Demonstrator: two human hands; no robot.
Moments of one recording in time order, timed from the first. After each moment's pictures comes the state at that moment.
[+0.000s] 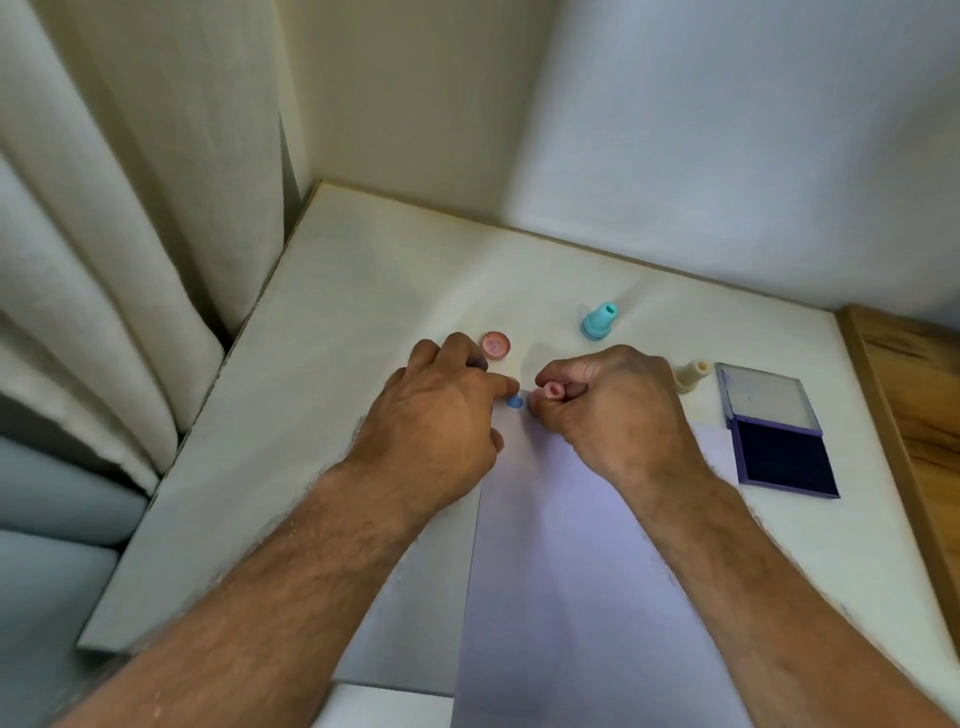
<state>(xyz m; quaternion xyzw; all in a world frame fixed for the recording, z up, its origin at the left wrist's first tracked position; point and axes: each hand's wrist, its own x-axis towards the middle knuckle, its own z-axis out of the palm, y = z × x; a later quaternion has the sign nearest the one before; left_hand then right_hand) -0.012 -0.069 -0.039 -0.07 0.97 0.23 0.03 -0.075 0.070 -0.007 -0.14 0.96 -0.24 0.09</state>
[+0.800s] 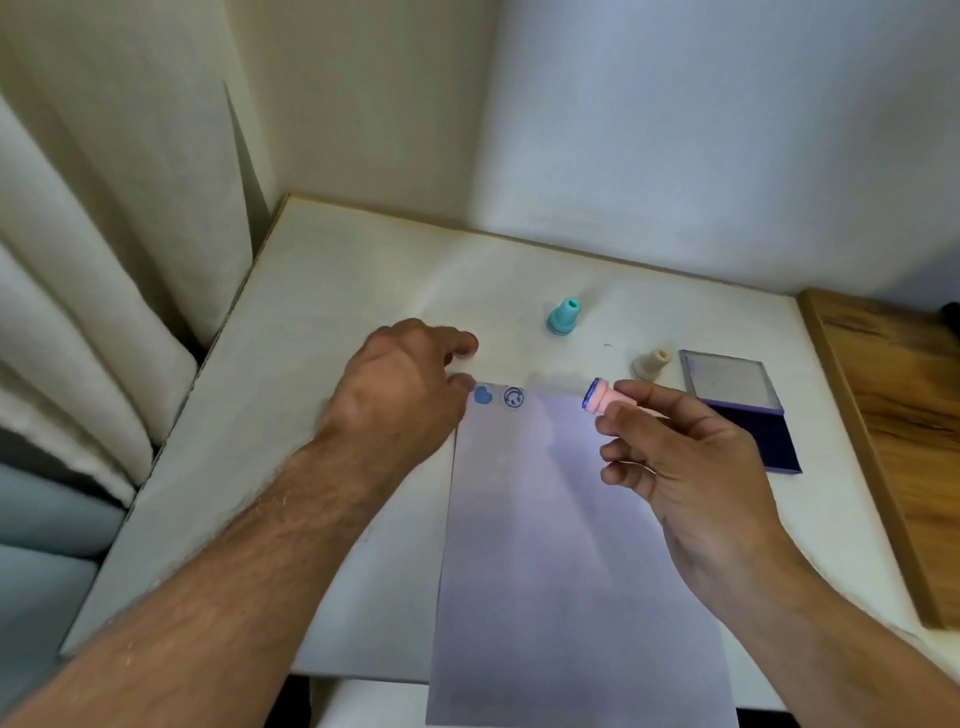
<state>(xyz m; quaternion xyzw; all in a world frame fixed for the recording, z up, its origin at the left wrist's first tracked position) -0.028 -0.073 -0.024 -0.16 0.94 0.31 -0.02 -0.035 0.135 0.016 0.13 0.71 -0.67 0.14</state>
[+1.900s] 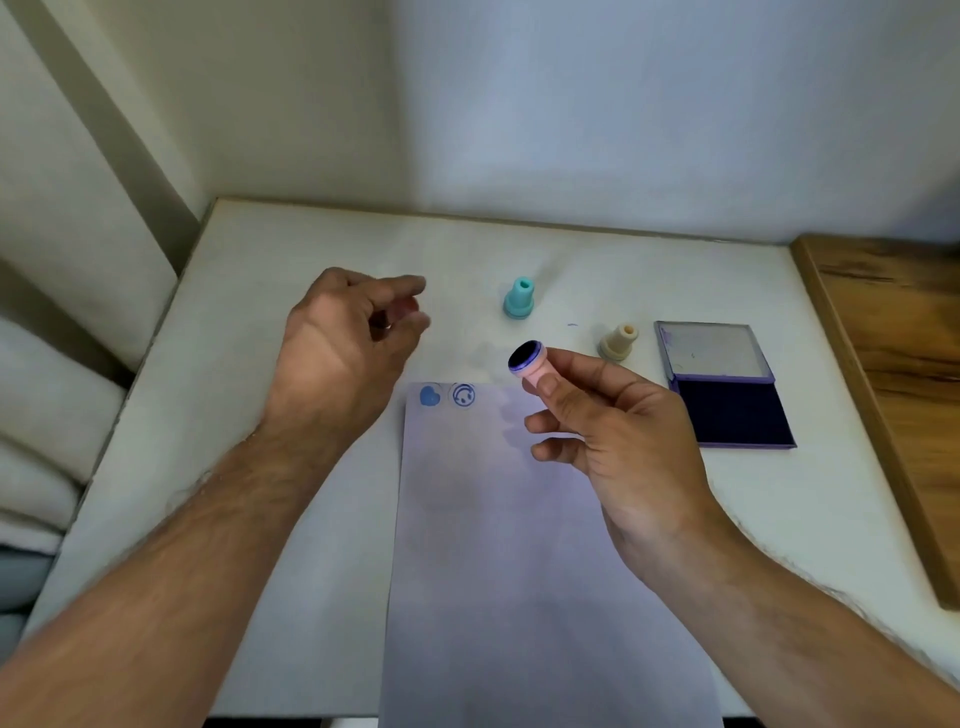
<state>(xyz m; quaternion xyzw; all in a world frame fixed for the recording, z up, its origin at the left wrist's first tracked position) -0.056 -0.062 -0.023 -0.19 0.88 0.41 -0.13 -0.055 0.133 0.001 0.10 0.69 -0.70 0.18</state>
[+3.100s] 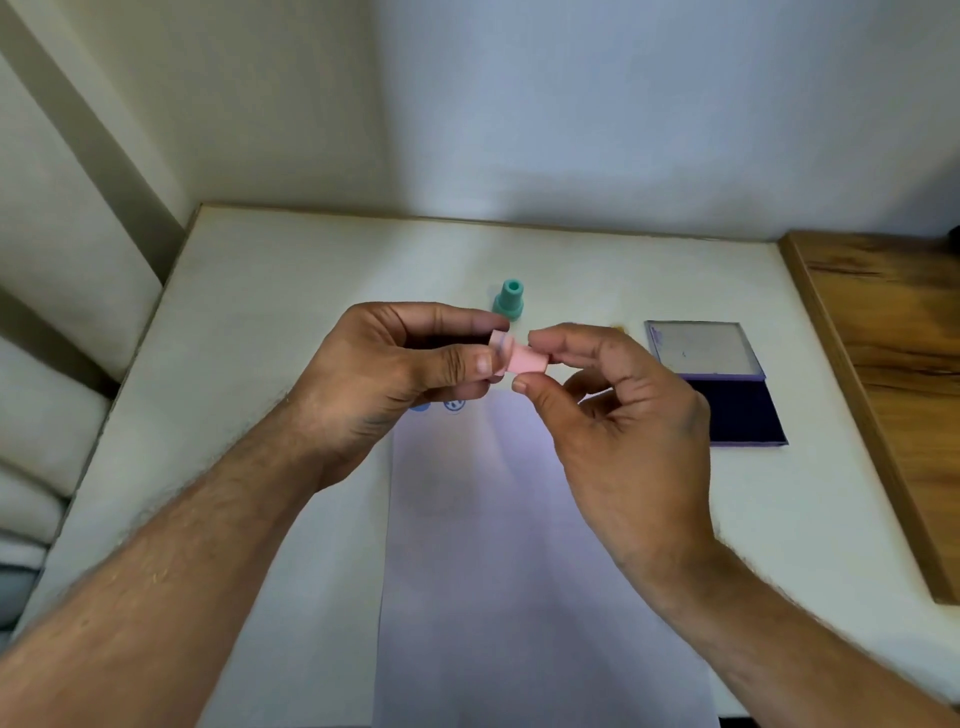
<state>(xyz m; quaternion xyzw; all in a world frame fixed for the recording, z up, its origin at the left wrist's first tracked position) -0.047 -0.039 0.008 -0.13 0.66 0.74 0.08 -0.051 0.133 0.004 -0.09 0.85 -0.52 -0.05</state>
